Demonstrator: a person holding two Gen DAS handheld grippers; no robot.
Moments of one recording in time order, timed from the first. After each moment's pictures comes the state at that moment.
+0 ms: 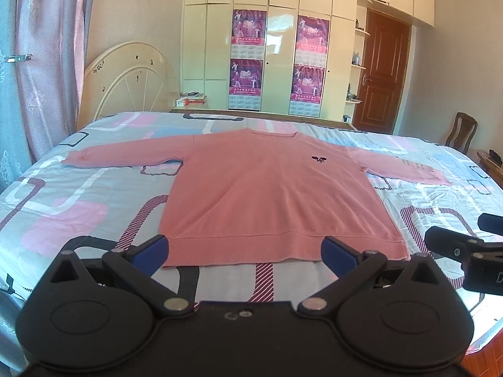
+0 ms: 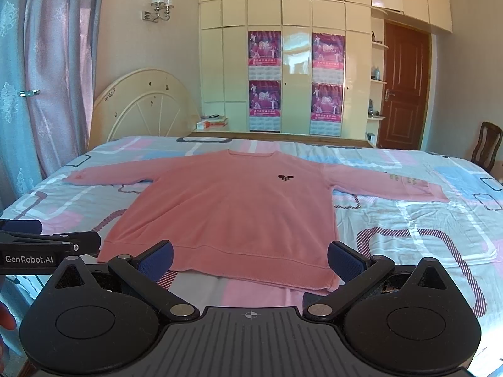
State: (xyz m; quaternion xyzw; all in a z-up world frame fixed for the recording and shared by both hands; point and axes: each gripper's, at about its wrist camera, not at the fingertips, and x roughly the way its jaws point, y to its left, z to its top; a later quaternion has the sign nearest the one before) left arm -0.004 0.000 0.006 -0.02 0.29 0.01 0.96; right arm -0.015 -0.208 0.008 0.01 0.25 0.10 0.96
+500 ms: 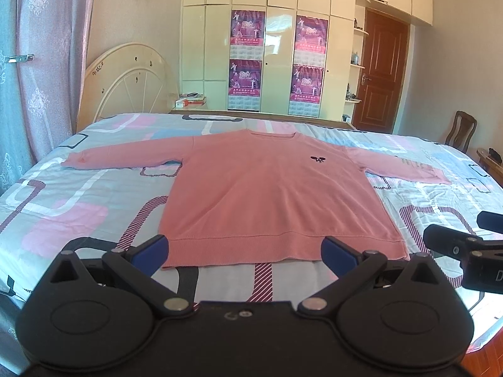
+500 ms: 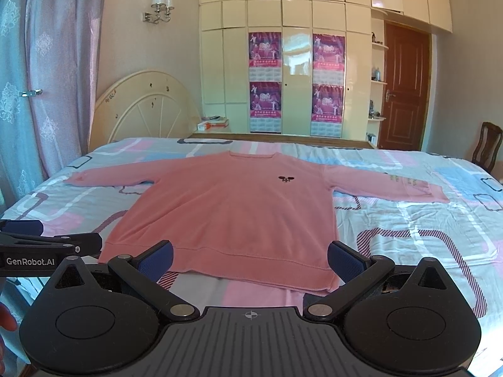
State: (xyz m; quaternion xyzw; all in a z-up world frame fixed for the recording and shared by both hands) left arm -0.004 0.000 0.006 -0.02 0.29 0.02 0.96; right arm -0.016 -0.210 0.009 0.01 0.25 0.10 0.96
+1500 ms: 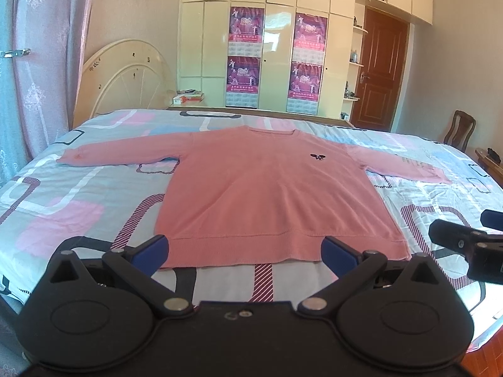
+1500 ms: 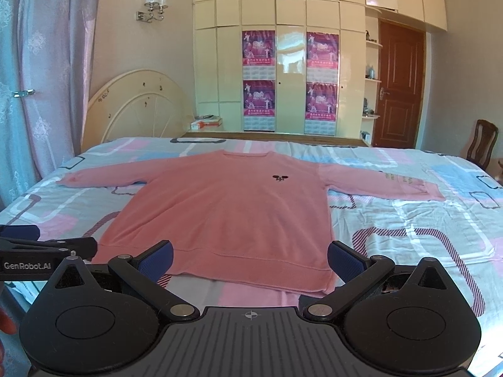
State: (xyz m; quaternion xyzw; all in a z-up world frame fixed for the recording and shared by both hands) left arm -0.003 0.000 0.008 -0.02 0.29 0.01 0.96; right arm -0.006 -0.212 0.006 0.01 0.25 0.09 0.96
